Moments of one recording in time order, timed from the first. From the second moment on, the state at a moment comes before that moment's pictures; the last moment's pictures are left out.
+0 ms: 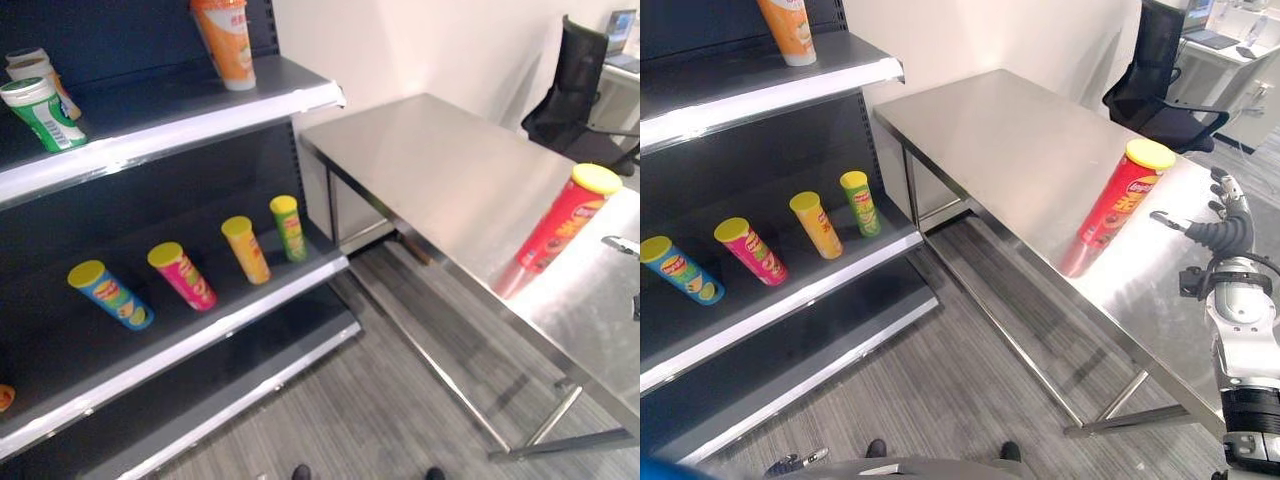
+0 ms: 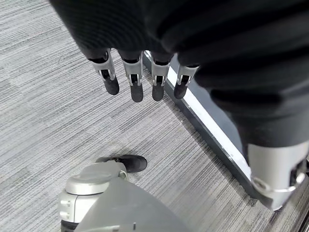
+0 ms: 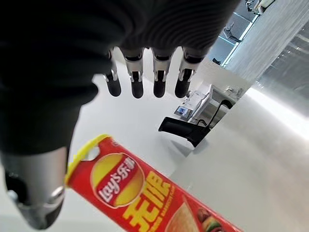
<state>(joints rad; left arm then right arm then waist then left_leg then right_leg) 0.12 0.28 -0.04 1.19 -0.06 -0.03 0.07 -0.11 -0.84 -0.25 0.25 0.24 -0.07 -0.16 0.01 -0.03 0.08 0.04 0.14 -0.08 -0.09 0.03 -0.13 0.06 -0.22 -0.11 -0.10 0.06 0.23</state>
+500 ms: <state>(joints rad) 0.12 0.28 -0.05 1.20 -0.07 -0.03 0.08 -0.30 -0.87 -0.14 0.46 0.25 -0.07 -0.19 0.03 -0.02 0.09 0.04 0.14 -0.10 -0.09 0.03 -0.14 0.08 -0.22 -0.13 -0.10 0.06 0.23</state>
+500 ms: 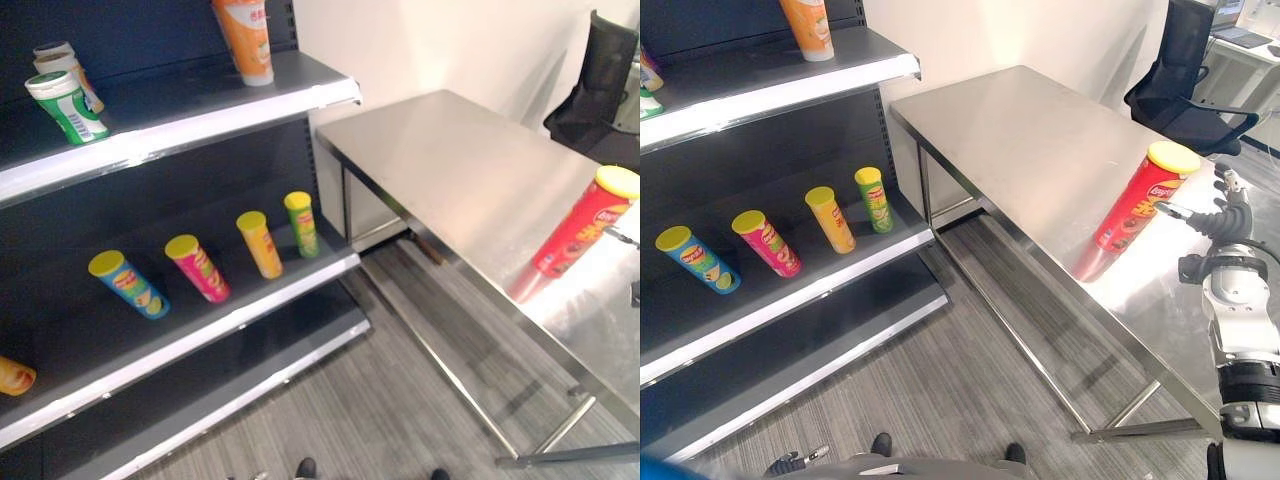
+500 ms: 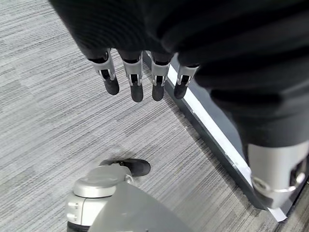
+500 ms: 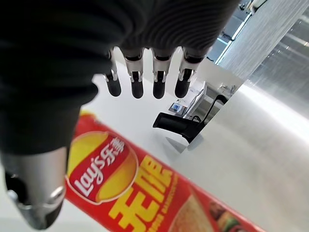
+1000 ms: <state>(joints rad) 0.02 0.28 -0.14 1.13 -0.11 -0.04 0.09 -0.51 -0.89 0.01 0.63 0.32 -0.05 -0.19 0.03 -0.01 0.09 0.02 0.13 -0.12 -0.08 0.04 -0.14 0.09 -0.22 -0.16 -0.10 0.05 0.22</state>
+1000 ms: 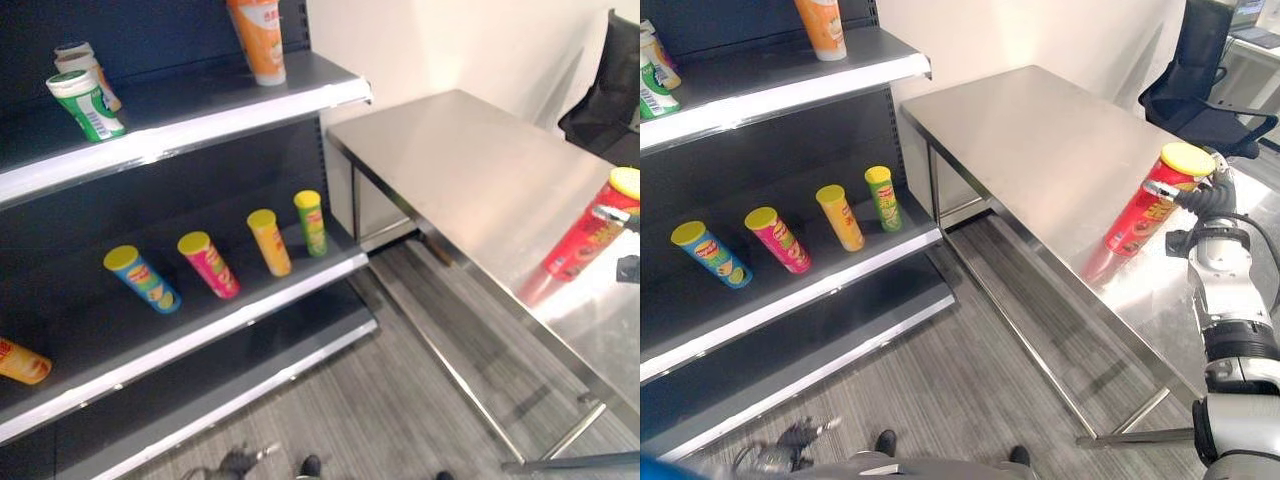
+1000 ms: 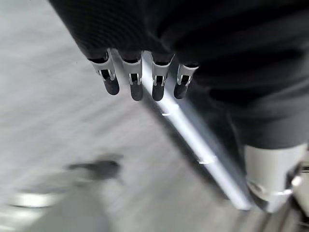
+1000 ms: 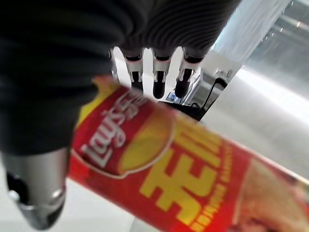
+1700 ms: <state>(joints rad) 0.08 0.29 -0.14 1.15 -0.12 -0.03 0.07 -0.57 -0.93 0.05 0.68 0.36 -0.03 -0.14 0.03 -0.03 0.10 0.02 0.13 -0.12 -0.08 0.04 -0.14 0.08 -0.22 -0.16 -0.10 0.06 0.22</state>
